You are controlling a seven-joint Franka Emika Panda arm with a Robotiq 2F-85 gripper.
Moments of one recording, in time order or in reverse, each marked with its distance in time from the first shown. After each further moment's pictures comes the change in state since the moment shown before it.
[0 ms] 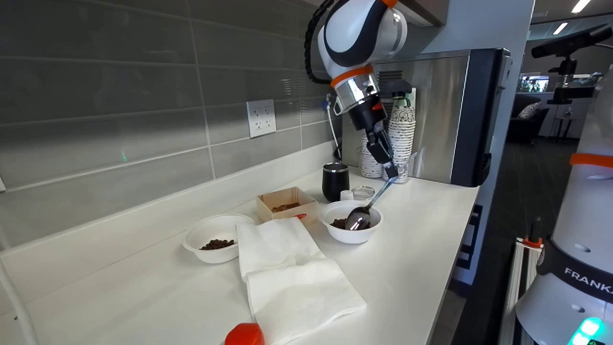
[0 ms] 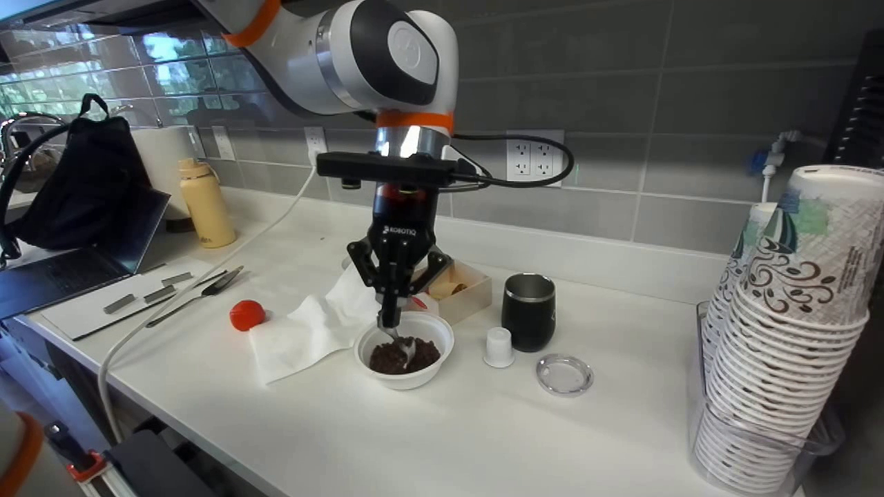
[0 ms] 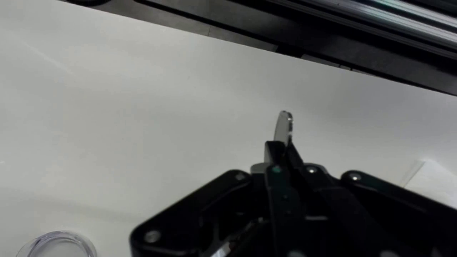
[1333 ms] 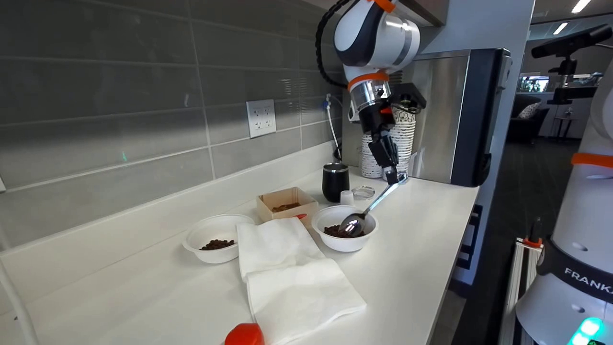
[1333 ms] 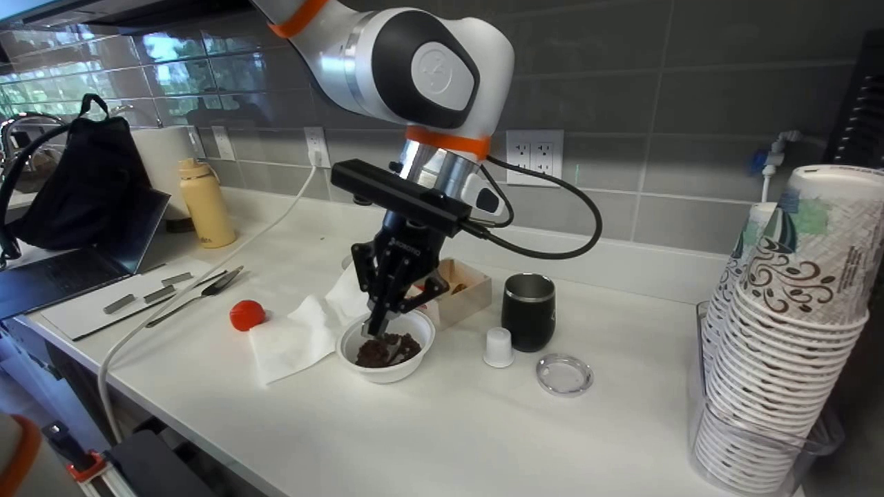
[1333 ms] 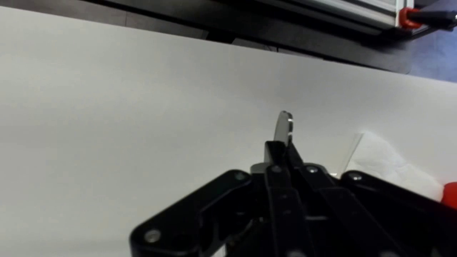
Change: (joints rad) arm -0.047 0.026 -0.081 -0.009 0.234 -0.016 -0.131
